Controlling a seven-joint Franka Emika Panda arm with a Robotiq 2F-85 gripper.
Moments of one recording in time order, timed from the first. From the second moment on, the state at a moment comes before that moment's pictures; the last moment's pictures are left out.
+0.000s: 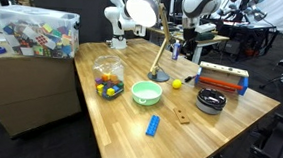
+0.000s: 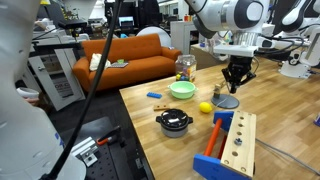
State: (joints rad) arm -0.04 0.62 -0.05 -1.58 -0.08 2.06 -0.11
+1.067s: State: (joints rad) arm -0.04 0.71 -0.07 -1.48 -0.08 2.02 -0.12
